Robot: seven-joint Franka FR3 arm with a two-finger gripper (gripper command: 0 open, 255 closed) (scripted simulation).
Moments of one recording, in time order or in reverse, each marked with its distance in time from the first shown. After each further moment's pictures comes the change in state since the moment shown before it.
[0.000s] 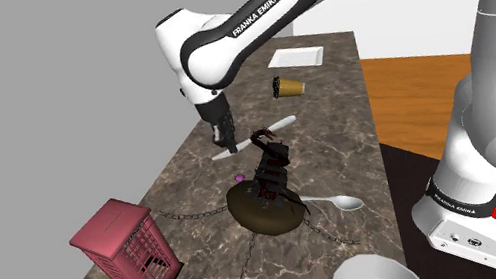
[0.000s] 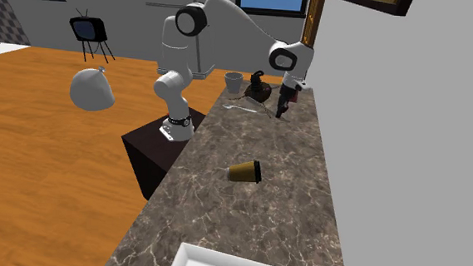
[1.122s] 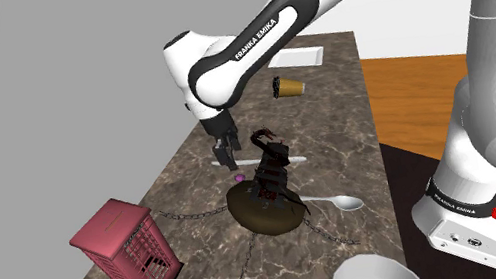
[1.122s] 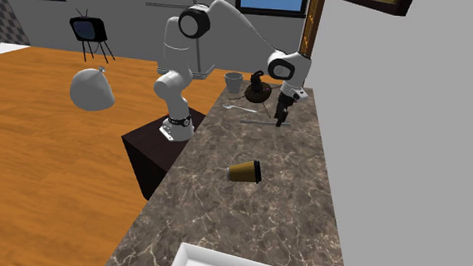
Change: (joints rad) arm 0.001 0.045 -0.003 -0.051 -0.011 0.095 0.009
